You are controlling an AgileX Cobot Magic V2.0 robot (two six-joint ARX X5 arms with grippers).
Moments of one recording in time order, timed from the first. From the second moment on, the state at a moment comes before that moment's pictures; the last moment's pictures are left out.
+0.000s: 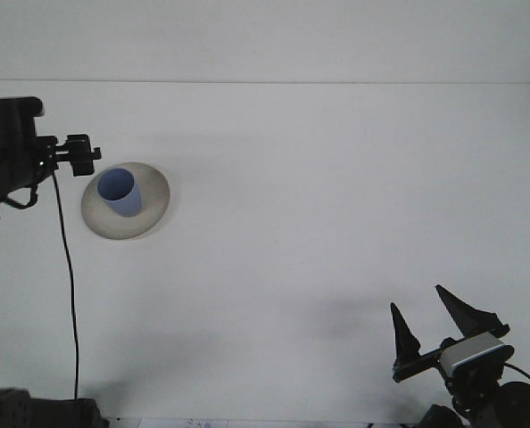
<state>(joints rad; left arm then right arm) 0.08 1.46 1.91 -0.98 0.09 -0.02 0.79 0.15 0.65 -0.61 0.40 0.08</state>
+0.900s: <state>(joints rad) -0.27 0.27 0.65 -0.48 0.16 -0.25 0.79 0.15 0.63 -0.62 0.44 0.06</state>
